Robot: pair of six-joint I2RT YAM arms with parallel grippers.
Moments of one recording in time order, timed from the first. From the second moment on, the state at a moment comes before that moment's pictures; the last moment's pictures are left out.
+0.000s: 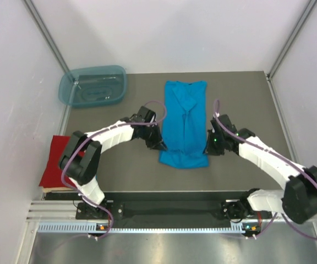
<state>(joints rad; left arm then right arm) -0.57 1.70 1.05 -0.40 0.42 -0.86 0.50 1.22 0.81 -0.63 -0.04 0.66</state>
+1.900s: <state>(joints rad) -0.34 2.22 1.82 -0.57 0.48 -0.76 0.23 1.81 1.48 -0.65 -0.21 0.40</state>
